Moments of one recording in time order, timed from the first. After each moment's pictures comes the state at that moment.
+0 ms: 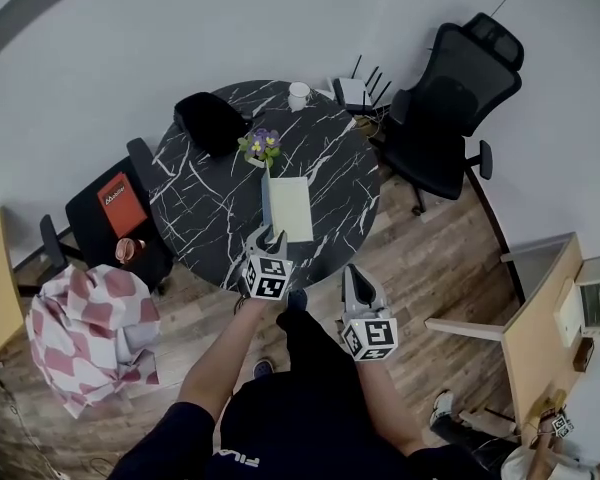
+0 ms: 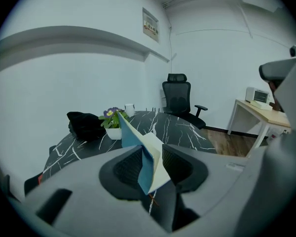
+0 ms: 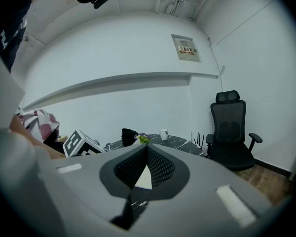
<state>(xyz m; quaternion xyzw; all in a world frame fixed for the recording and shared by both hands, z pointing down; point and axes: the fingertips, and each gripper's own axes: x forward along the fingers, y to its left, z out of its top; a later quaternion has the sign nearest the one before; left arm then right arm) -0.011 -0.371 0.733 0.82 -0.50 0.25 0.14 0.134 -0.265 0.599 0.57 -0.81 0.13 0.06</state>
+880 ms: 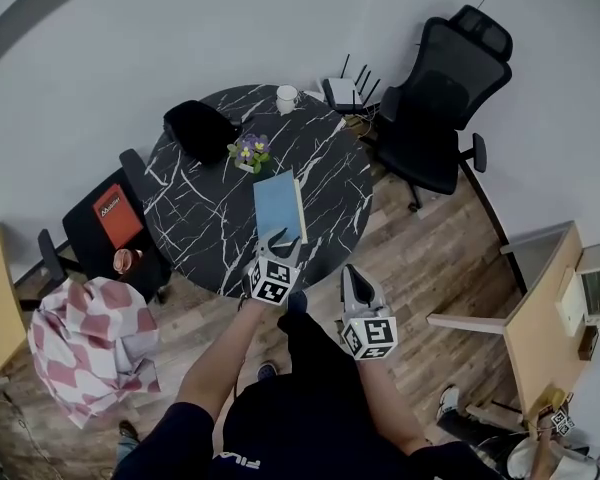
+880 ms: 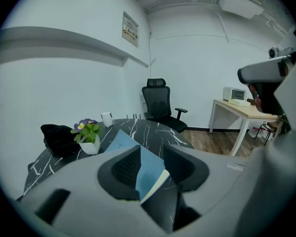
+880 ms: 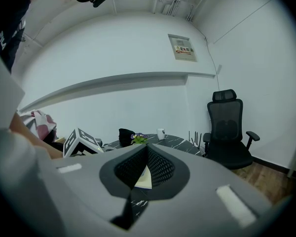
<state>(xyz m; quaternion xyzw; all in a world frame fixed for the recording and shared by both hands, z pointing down) 0.049 -0.365 0.722 0.88 -0.40 0.24 0.10 0.148 -0.268 0.603 0.58 -0.80 0.13 0.06</state>
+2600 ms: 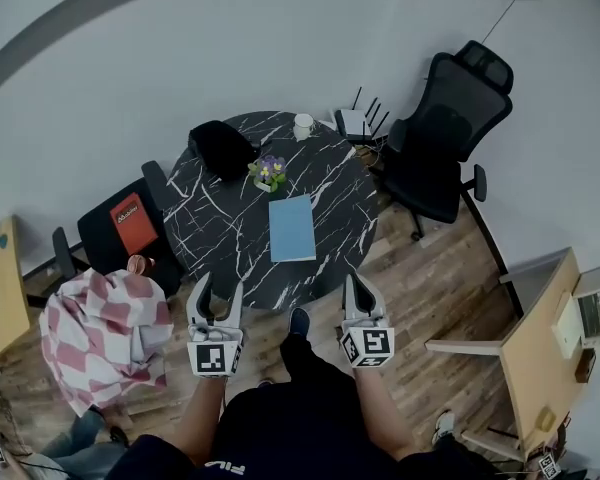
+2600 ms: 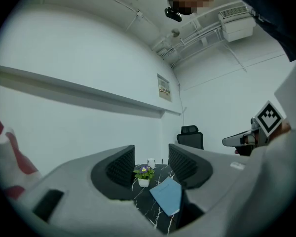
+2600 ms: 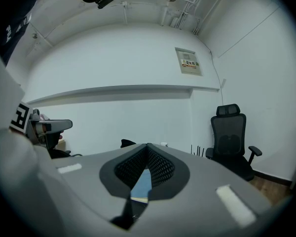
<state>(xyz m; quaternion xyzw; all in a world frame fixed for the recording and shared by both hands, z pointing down) -0.135 -0.242 0.510 0.81 -0.59 0.00 -0.02 0.124 -0.260 0.550 0.58 -0.81 0.07 0.03</state>
